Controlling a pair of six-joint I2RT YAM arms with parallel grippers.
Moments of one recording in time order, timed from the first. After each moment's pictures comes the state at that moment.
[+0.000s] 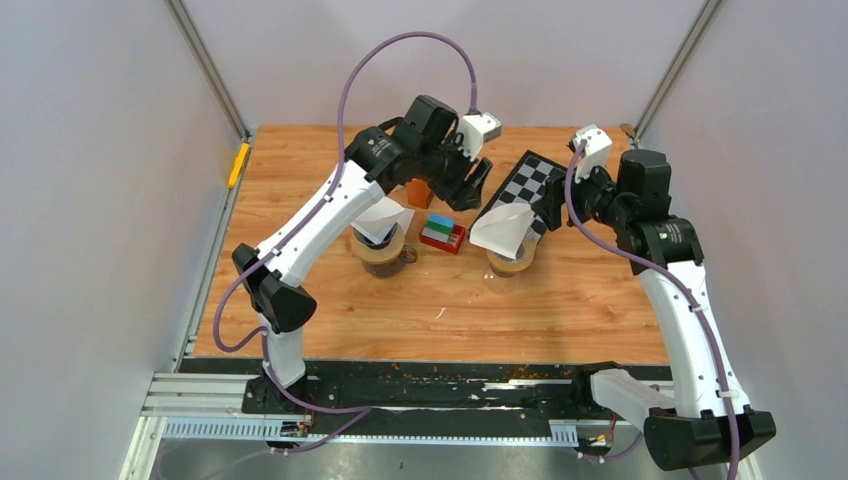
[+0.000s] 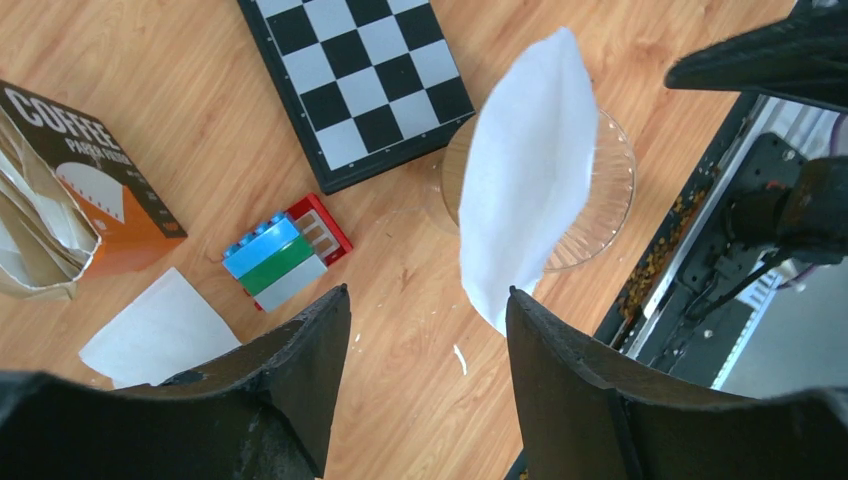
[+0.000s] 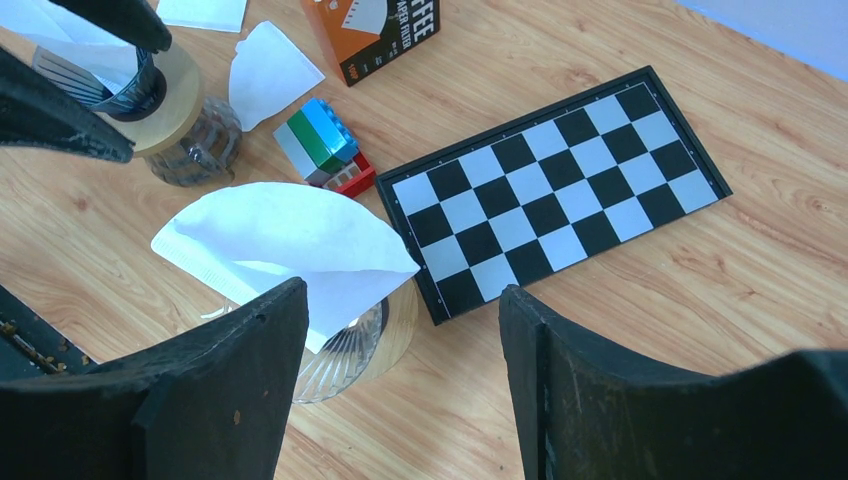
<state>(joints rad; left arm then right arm) -0.81 1.88 2.20 -1.03 0.26 0.05 0.13 1.06 1.28 -0.69 -0.42 -0.18</state>
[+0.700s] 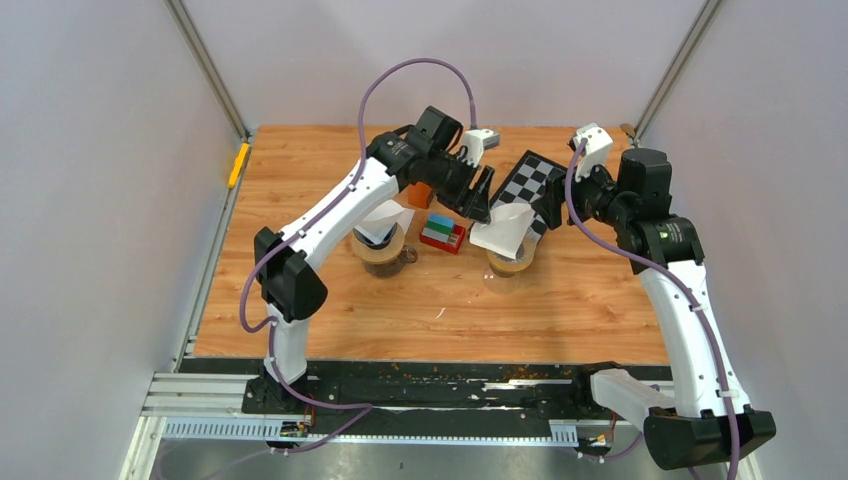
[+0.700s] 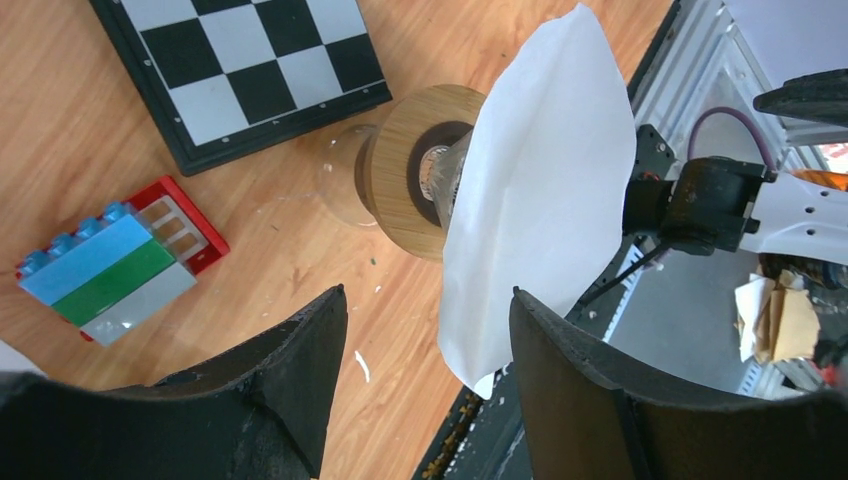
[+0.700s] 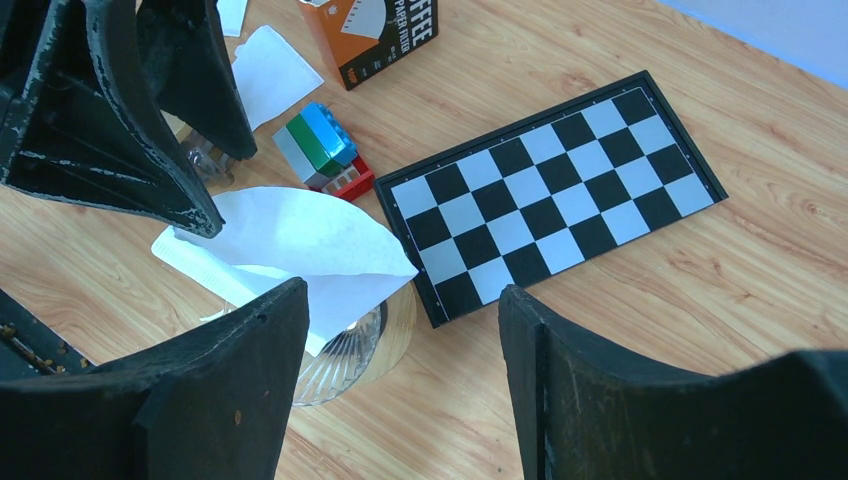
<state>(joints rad) -0.73 1.97 2.09 -0.95 0.53 -0.12 0.13 1.07 1.29 -0.69 -0.42 -0.18</state>
